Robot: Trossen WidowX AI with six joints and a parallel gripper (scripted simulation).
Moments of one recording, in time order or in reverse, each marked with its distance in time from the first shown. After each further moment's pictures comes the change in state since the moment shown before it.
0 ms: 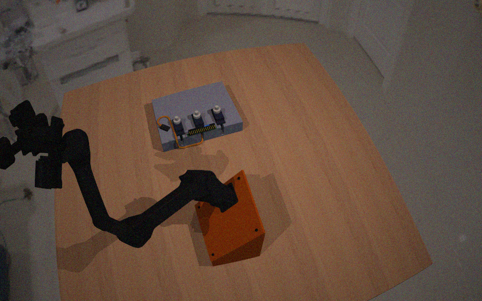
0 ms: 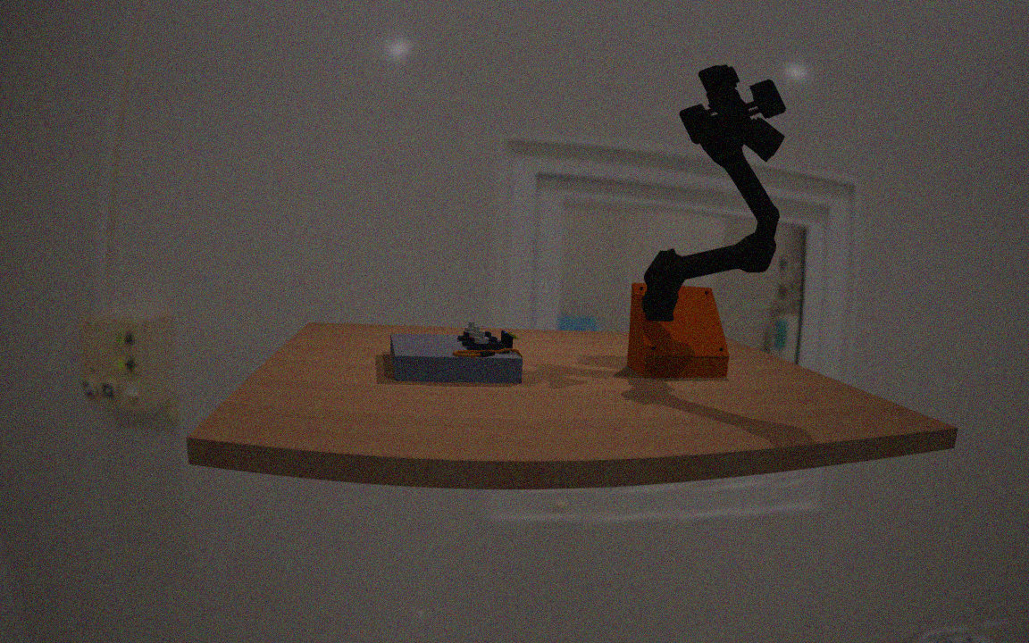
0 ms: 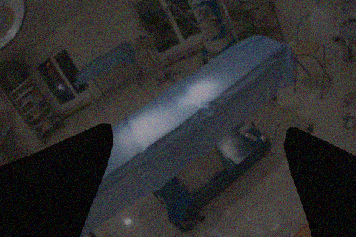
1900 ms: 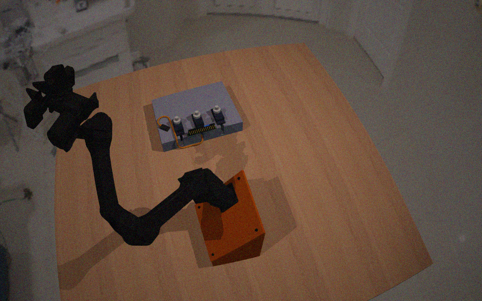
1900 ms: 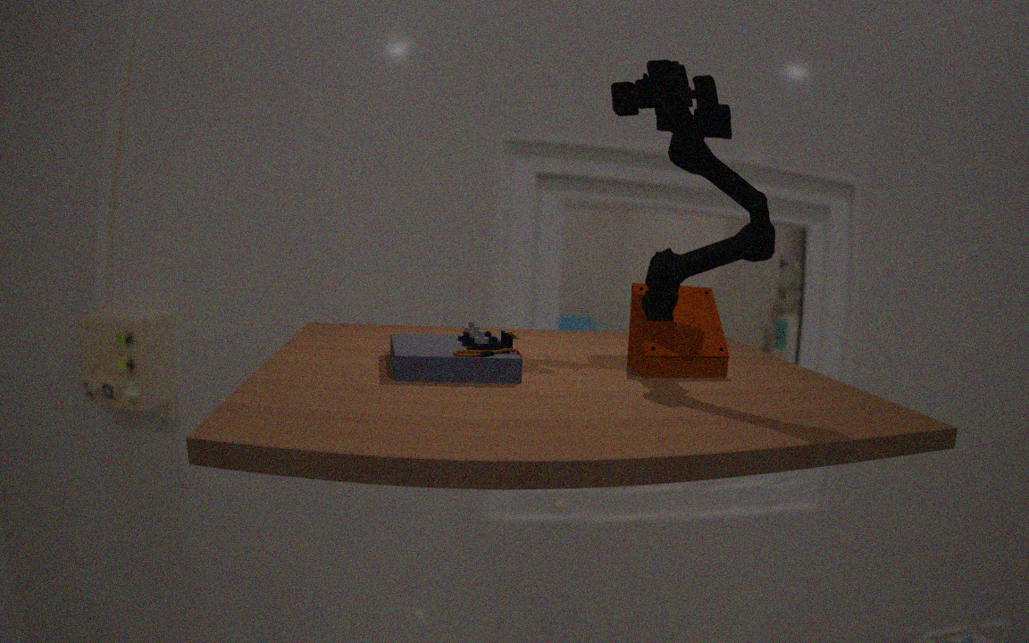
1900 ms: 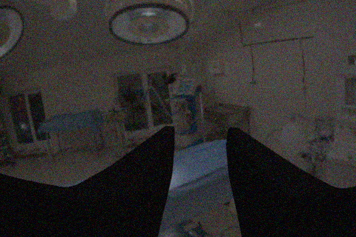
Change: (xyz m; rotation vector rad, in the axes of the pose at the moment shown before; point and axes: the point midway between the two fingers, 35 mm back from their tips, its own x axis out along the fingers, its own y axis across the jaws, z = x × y) arm -0.035 -0.096 0.083 -0.309 -0.393 -0.029
